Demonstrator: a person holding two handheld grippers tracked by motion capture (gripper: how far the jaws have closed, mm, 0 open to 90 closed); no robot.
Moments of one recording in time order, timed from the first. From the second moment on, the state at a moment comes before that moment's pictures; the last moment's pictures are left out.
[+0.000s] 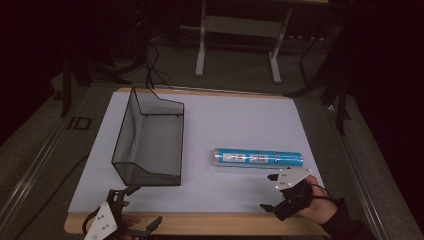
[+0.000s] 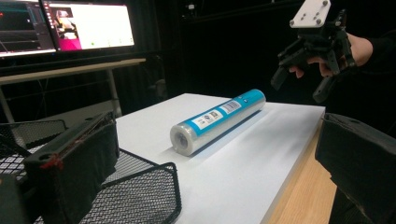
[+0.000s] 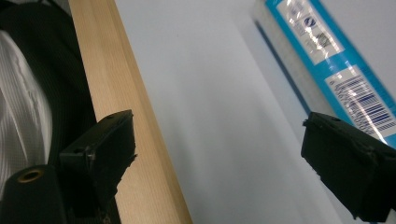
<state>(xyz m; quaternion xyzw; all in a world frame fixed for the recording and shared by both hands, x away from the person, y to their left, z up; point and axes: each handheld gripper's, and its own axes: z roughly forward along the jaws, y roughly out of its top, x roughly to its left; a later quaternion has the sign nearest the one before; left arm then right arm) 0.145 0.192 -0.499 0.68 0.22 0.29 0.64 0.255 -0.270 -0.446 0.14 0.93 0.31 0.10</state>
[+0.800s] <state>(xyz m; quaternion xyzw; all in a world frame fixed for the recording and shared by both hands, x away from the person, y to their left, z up) 0.145 0.191 -0.499 0.68 0.22 0.29 0.63 0.317 -0.243 -0.434 0.11 0.97 0.18 0.13</state>
